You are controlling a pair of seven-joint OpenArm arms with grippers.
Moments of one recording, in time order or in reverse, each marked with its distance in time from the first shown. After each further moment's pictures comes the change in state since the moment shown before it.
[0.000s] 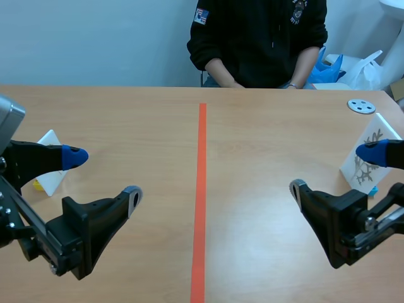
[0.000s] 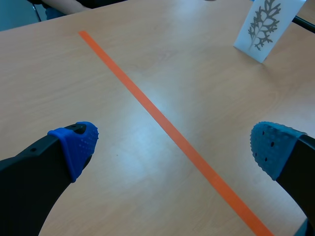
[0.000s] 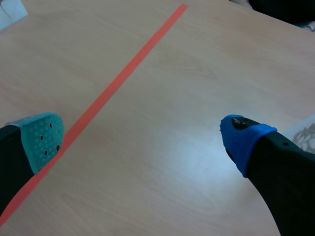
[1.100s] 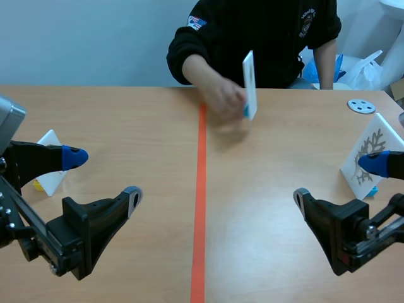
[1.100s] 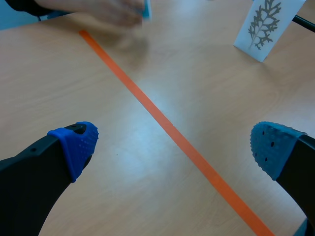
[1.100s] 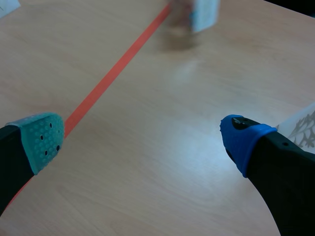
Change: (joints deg) left arm 0.0 0.0 0.0 0.0 0.0 0.0 0.1; right arm 0.0 -0.1 0.0 -3.0 0.0 0.0 1.3
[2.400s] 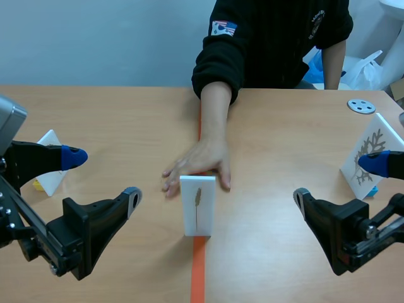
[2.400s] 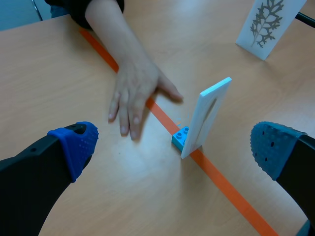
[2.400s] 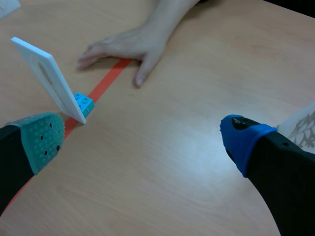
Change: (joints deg) left arm 0.0 0.0 0.0 0.0 0.7 0.2 0.0; right arm 0.0 0.0 0.0 0.0 0.0 0.0 0.0
